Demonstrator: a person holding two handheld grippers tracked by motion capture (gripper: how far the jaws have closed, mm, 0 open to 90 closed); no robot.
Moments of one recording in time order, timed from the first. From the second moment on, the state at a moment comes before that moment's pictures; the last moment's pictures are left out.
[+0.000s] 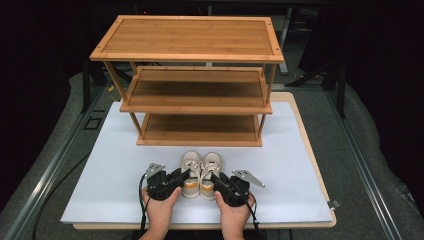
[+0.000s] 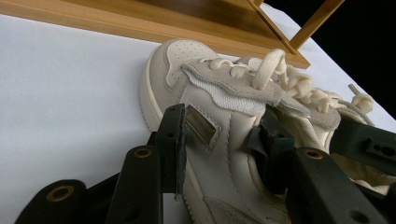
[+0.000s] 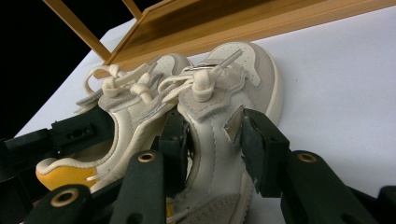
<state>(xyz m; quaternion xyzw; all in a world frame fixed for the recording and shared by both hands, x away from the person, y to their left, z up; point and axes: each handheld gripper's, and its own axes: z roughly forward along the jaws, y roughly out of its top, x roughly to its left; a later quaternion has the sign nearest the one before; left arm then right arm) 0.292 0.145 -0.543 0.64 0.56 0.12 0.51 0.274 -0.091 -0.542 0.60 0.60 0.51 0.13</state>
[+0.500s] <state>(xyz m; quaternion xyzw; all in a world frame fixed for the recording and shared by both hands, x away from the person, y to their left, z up) 0.291 0.148 -0.537 0.64 0.56 0.12 0.52 0.272 -0.090 -0.538 0.60 0.58 0.53 0.12</state>
